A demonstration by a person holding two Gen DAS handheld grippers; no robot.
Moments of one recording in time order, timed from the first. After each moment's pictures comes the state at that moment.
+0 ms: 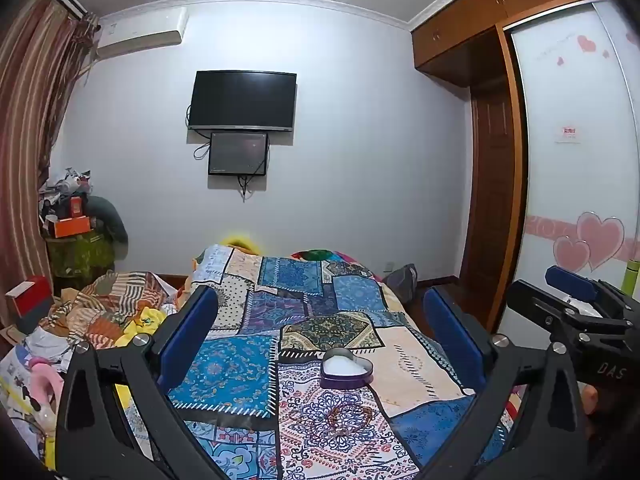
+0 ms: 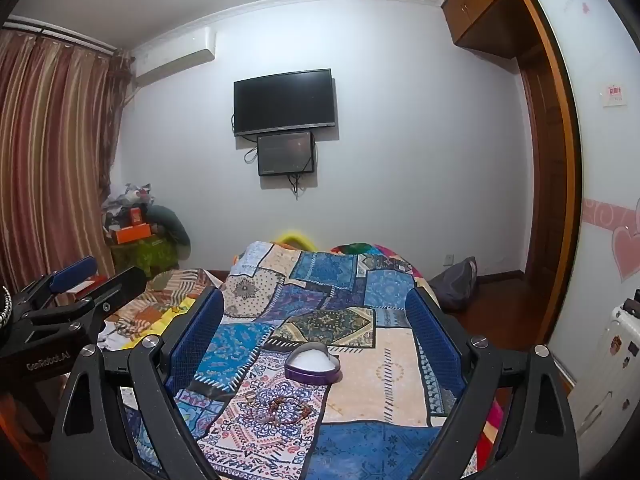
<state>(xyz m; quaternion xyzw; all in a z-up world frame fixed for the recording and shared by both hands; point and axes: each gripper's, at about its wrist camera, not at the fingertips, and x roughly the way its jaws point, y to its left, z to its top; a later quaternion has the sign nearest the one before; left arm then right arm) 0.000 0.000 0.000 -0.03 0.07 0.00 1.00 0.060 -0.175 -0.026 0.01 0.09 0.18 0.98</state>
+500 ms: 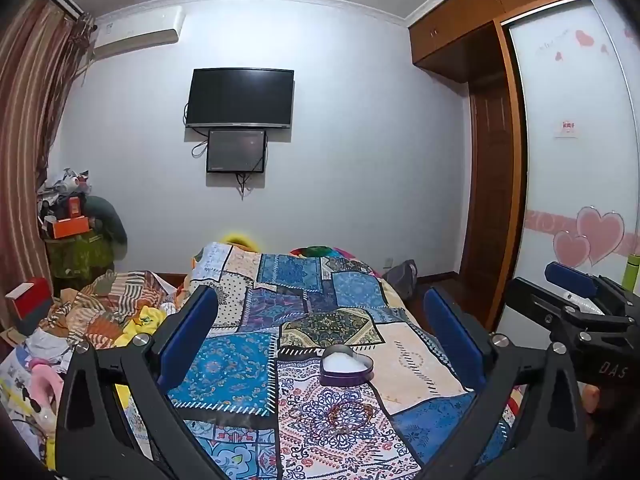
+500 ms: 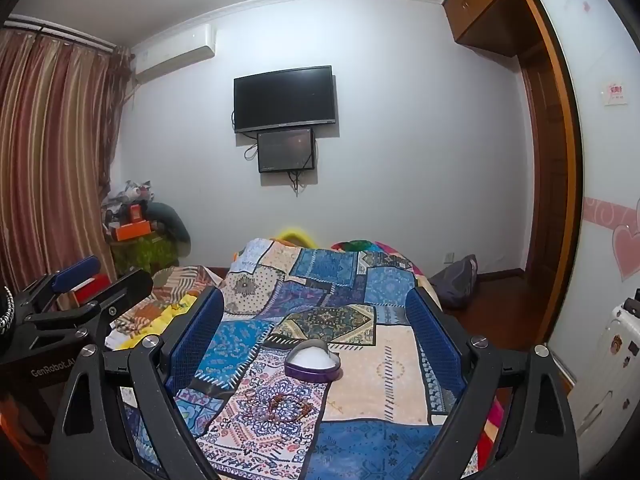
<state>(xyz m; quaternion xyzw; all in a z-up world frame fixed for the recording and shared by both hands) 0.008 -0.010 -0.014 -0.02 0.08 0.00 1.00 0.059 -0.176 -0.026 0.01 0.09 0.18 0.98</state>
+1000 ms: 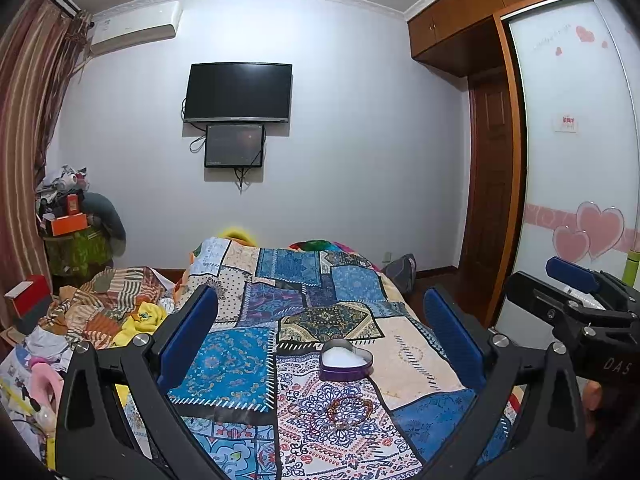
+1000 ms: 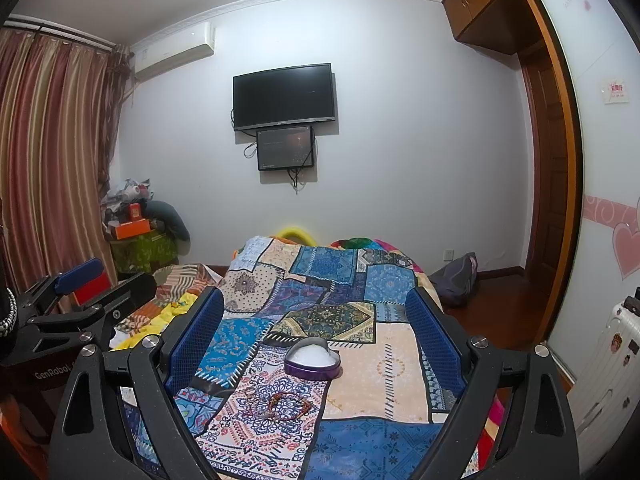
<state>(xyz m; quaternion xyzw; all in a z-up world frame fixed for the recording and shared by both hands) 0.007 -0.002 -0.007 -0.02 0.09 0.00 1.00 0.062 -0.176 -0.031 0.01 0.10 0.18 0.98</state>
